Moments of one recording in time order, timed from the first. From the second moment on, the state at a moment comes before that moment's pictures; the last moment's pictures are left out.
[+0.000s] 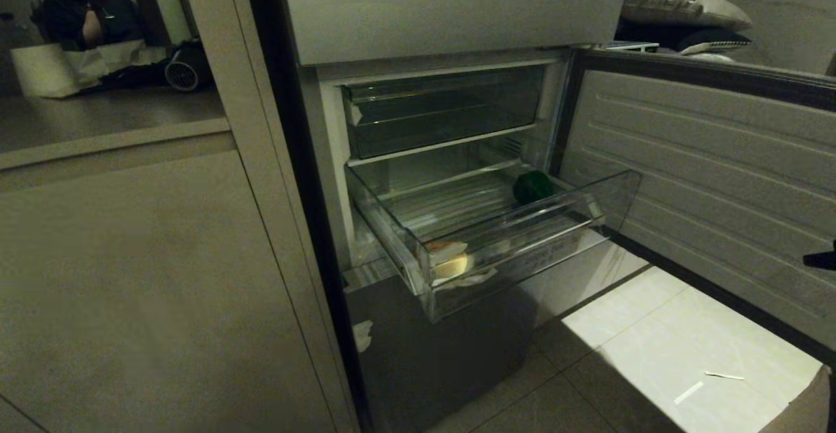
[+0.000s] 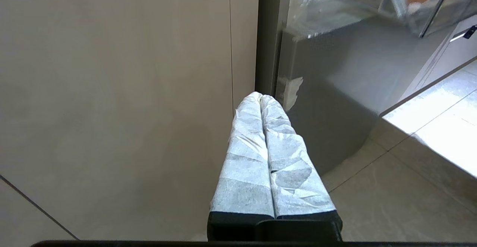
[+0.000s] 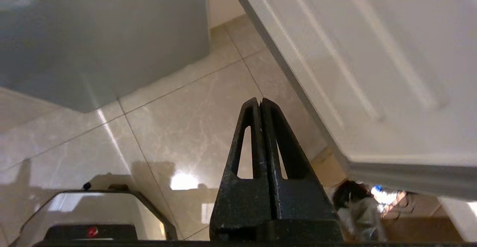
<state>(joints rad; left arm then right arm) 0.00 0.00 0.00 0.00 0.00 0.00 -0.38 1.35 -1.01 0.30 0.23 -0.27</state>
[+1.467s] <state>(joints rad) 0.00 0.00 0.00 0.00 0.00 0.00 -0.17 1.54 -1.04 0.22 0.29 -0.29</state>
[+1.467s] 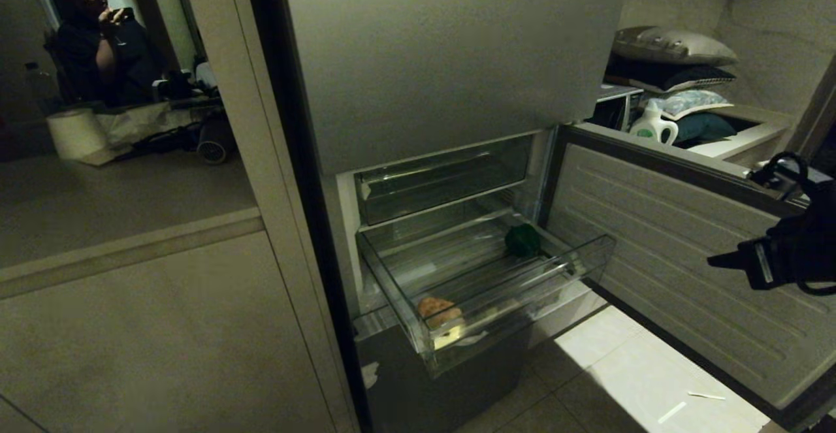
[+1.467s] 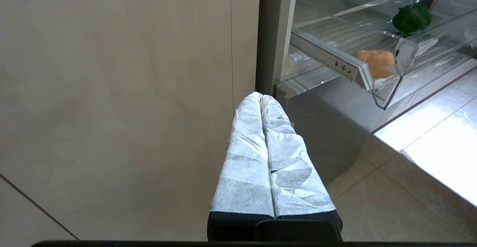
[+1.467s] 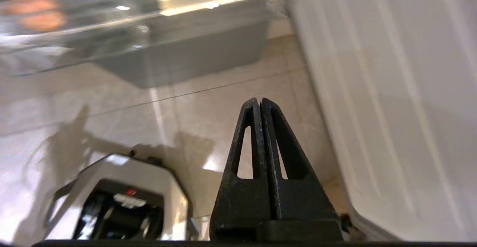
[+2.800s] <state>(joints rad) 0.00 0.00 0.00 0.00 0.00 0.01 0.03 1.27 -0.85 0.22 0.09 -0.03</state>
